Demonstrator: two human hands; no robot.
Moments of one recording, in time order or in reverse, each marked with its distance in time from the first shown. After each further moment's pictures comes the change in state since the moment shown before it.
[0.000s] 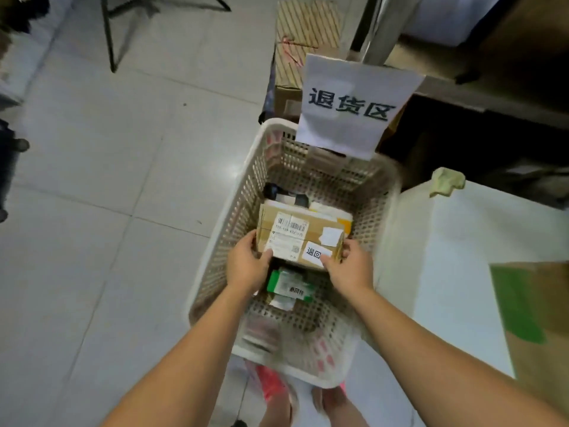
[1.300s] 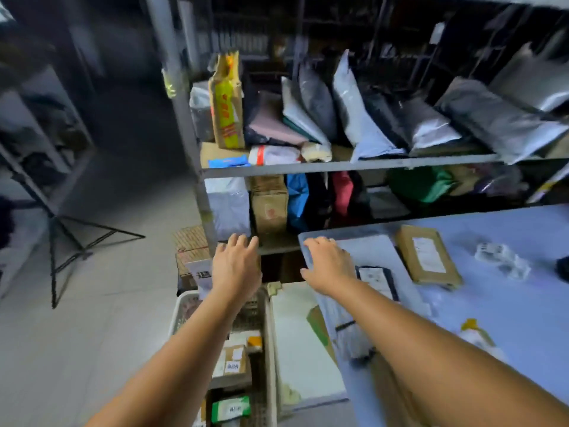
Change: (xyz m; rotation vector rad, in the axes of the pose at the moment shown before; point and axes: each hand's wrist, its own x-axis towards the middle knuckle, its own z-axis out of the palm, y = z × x) left_hand -0.336 0.430 -0.115 0.953 0.262 1.021; right_hand -0.307 -0.096 -0.440 -0.551 0.490 -0.448
